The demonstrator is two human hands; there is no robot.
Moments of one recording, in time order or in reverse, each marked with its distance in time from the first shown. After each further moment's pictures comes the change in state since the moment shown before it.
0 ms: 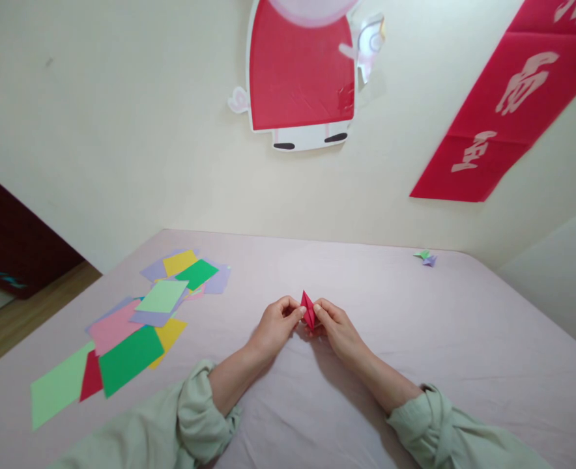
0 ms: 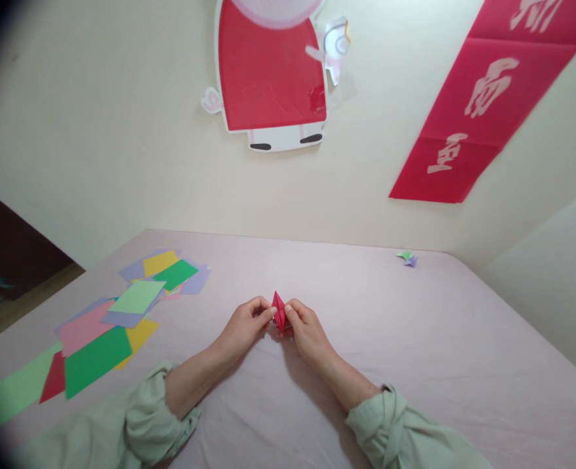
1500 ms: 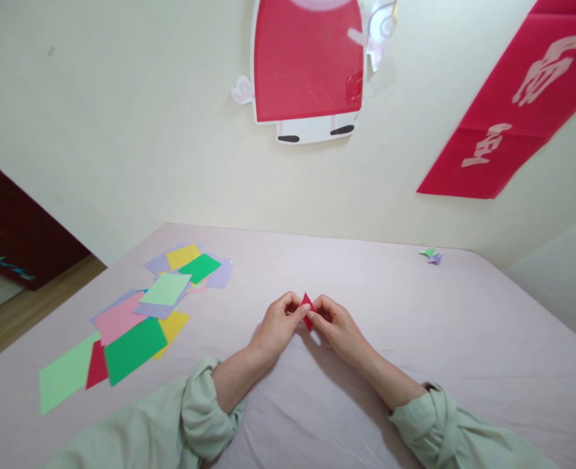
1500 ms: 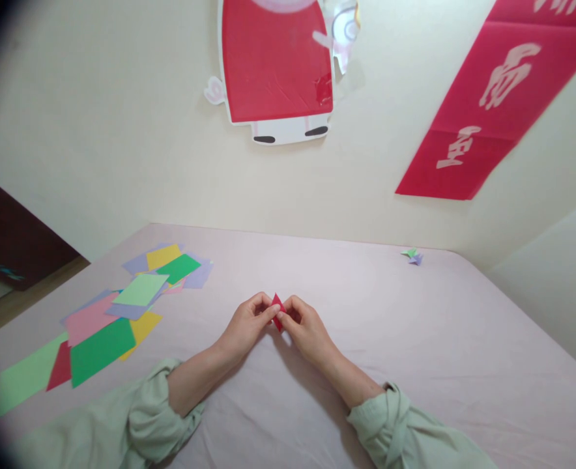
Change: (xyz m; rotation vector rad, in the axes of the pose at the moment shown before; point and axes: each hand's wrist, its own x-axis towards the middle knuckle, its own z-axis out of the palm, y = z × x) left_hand -0.006 0.001 0.004 -0.035 0.048 0.049; right_hand -0.005 -0.003 -0.003 -0.244 -0.040 -0.177
